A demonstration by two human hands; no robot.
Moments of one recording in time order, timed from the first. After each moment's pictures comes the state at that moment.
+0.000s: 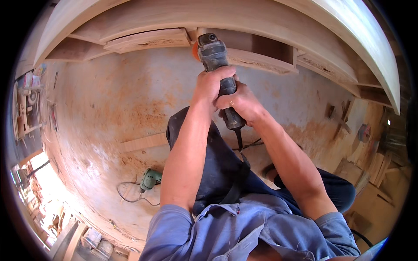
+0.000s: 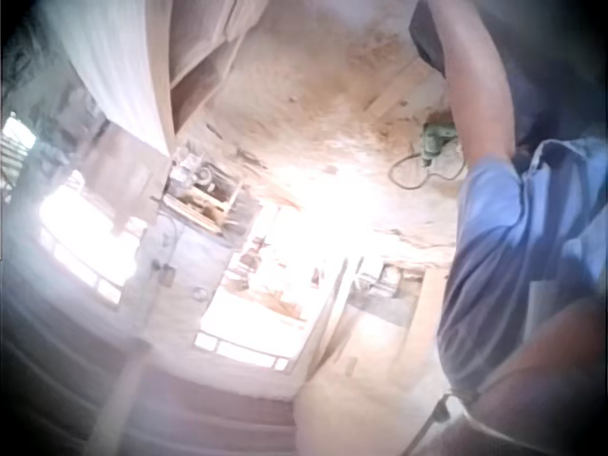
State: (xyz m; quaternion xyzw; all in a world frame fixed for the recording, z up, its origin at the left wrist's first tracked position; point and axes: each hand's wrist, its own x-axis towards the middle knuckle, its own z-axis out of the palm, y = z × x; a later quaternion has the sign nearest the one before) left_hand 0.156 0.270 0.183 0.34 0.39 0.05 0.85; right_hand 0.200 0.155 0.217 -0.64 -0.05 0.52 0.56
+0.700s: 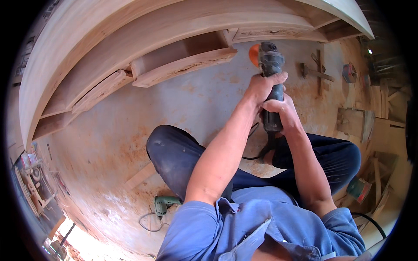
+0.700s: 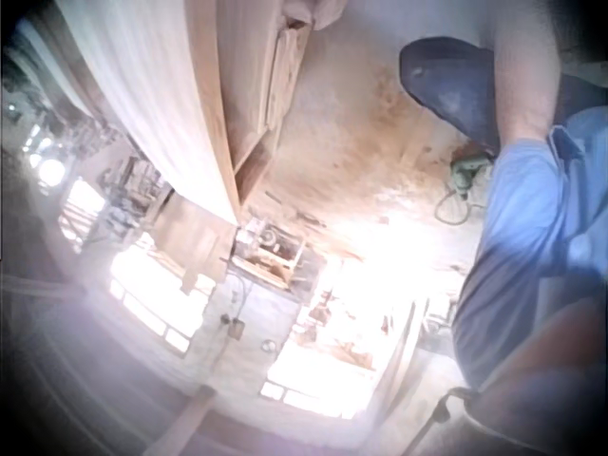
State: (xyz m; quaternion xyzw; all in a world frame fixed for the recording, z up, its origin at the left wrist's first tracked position) left_hand 0.258 0.044 0.174 0.30 0.17 -0.24 0.91; right_hand 0.219 -0.063 0.242 -0.71 0.17 0.27 0.63
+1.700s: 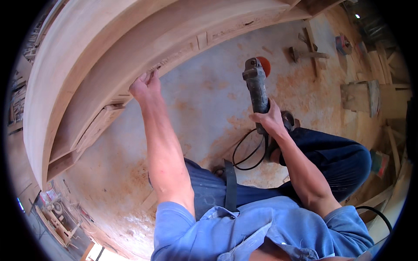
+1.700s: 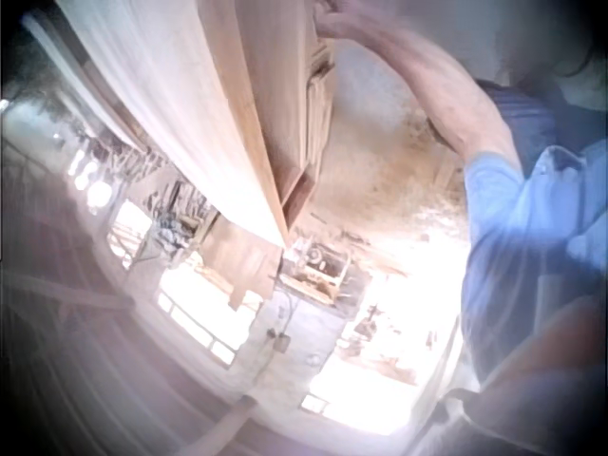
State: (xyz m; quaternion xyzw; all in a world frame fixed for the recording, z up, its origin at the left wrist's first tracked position) left_hand 0.323 0.255 0.109 0.22 0.33 0.21 0.89; right_hand 0.196 -0.112 0.152 -0.86 0.20 0.18 0.44
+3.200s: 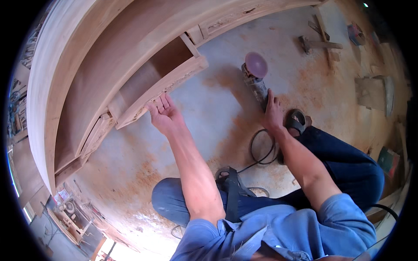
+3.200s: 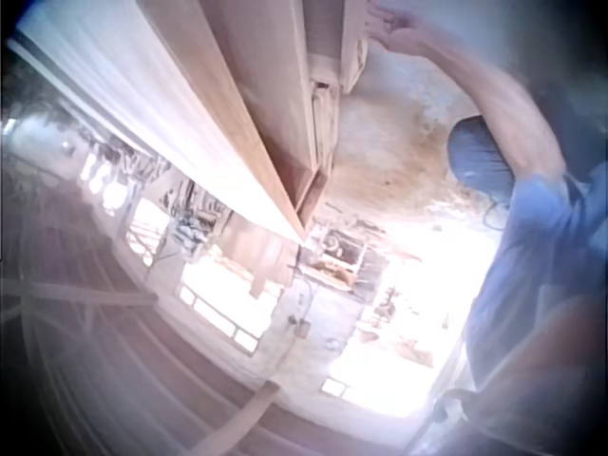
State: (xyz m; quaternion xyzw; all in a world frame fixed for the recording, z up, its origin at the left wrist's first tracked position) left_hand 0.241 0.174 0.077 0.25 0.39 0.29 0.84; right_hand 0.185 -0.151 -0.003 -0.96 0.13 0.18 0.19
